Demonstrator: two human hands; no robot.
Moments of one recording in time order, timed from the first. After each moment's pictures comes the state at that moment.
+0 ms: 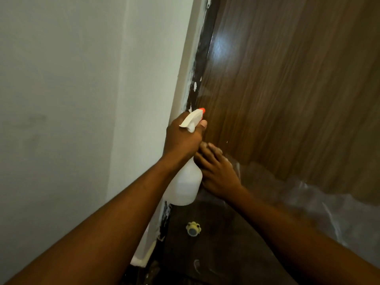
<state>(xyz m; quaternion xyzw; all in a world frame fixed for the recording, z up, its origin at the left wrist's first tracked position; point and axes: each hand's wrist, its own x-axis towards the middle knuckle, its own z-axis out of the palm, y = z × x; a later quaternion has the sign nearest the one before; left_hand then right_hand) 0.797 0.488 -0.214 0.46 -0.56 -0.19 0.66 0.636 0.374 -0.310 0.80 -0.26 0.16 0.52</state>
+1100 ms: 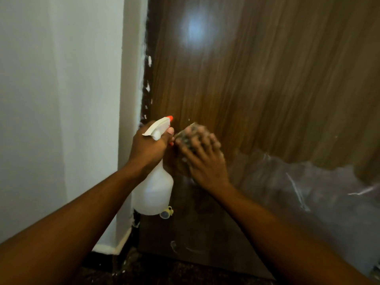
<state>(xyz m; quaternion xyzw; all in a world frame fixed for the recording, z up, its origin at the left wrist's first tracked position) 0.766 0.479 -0.273 0.45 -0.57 -0.25 0.64 0.574 0.384 -0.347 0.73 -0.35 0.31 0.49</state>
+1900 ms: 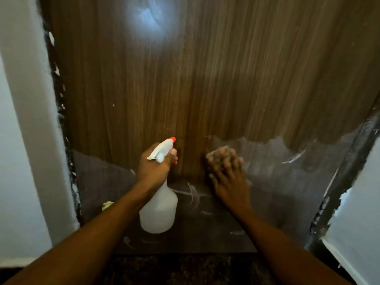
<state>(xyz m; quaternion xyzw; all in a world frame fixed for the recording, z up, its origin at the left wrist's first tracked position) 0.594 0.493 -0.324 0.41 -0.57 -0.36 0.61 0.347 0.446 -0.426 0.67 -0.51 0.35 0.42</state>
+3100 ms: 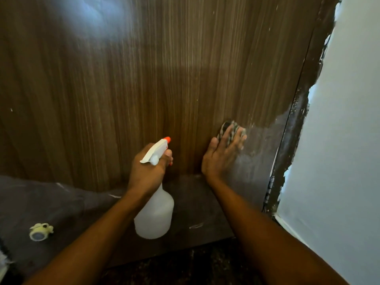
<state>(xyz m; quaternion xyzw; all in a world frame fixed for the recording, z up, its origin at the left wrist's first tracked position) 0.467 0.517 -0.323 0.35 -0.65 -0.38 0.56 0.265 0.451 -0.376 0.37 -0.68 0.60 0.20</state>
